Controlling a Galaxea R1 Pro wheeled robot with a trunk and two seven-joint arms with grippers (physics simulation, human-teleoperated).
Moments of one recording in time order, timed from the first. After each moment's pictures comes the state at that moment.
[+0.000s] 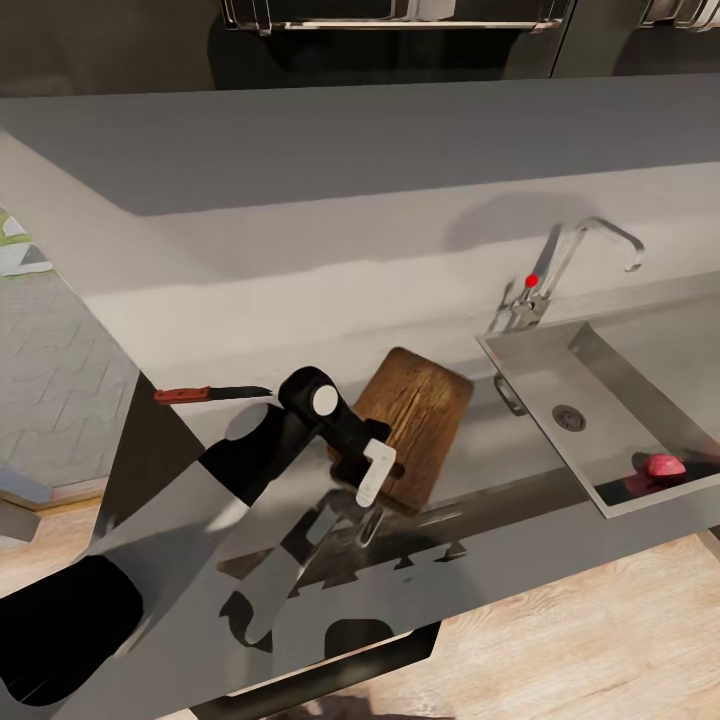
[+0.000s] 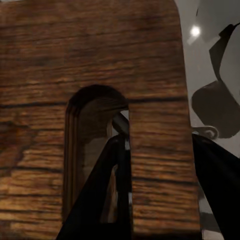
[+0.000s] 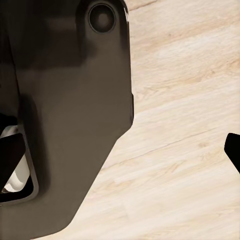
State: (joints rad) left arm -1.13 -0.09 -0.67 -1.08 -0.75 0.00 -1.44; right arm -0.05 0.09 -0.01 -0.09 0.02 -0.38 -0.24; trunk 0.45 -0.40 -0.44
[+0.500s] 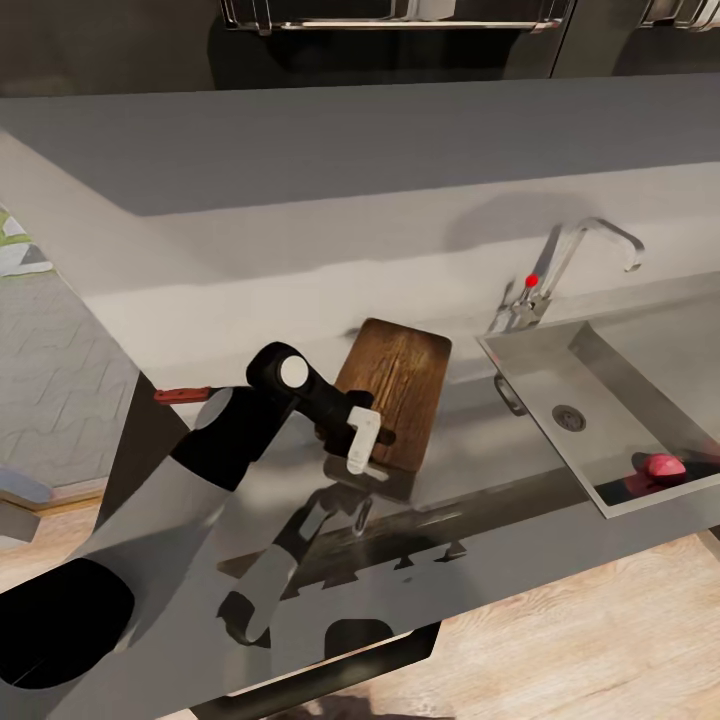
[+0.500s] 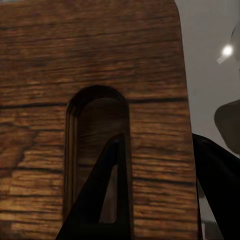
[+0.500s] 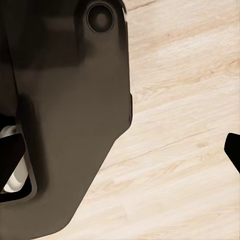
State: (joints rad) left arm -1.13 -0.07 -0.51 -1.19 -0.76 0.07 -1.47; right arm -0.05 0.08 -0.01 -0.09 0.02 -0.38 -0.24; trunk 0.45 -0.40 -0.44
